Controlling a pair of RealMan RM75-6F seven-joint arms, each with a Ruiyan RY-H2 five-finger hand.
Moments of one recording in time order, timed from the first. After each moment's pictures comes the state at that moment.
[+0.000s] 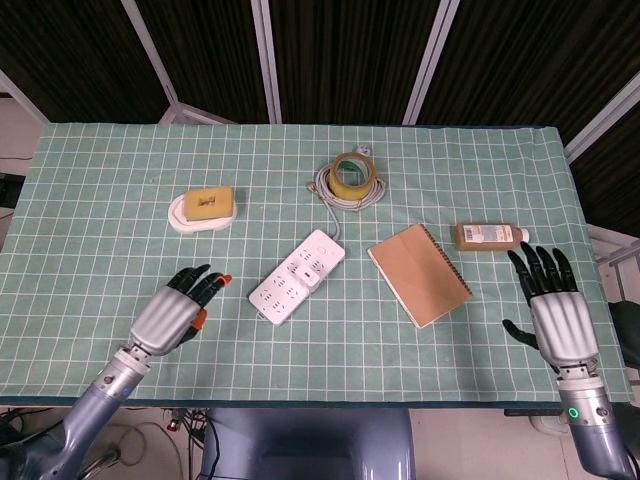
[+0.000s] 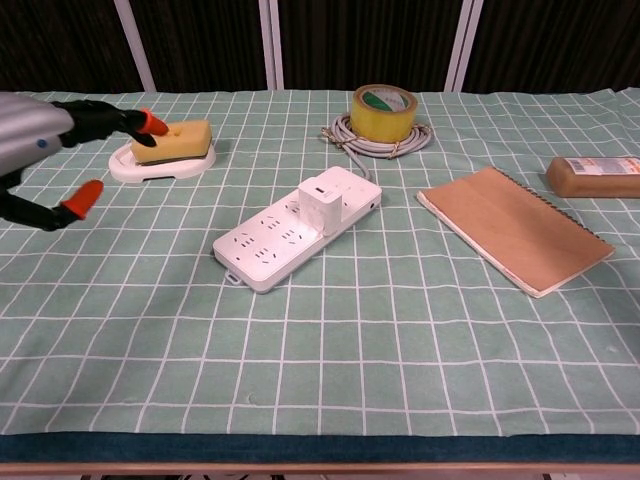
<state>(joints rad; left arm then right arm) -0.44 -1.36 -0.10 -1.68 1.60 1.10 0.38 0.21 -1.17 0.16 -1.65 -1.54 1.44 -0.23</state>
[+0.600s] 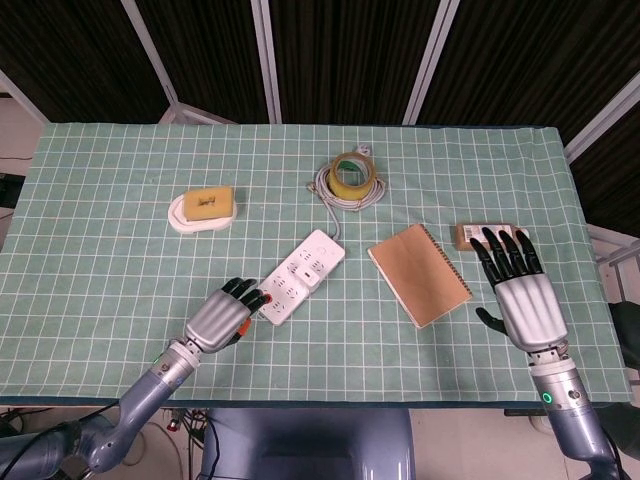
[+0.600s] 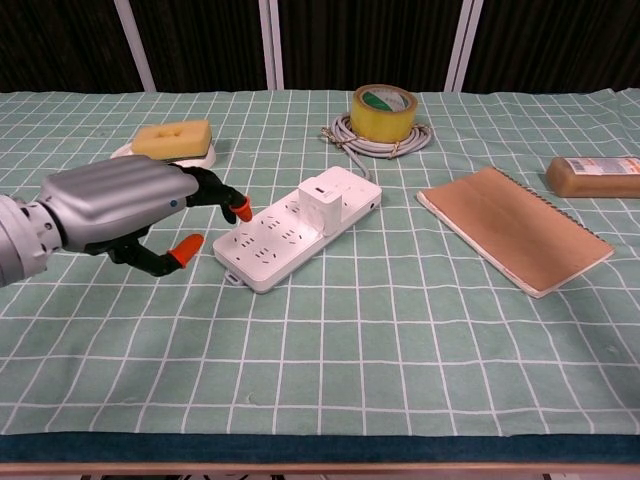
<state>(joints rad) -0.58 -1.54 -0.13 -1.61 1.42 0.92 0.52 0.29 -1.14 0.20 -1.80 -1.51 1.36 -0.39</state>
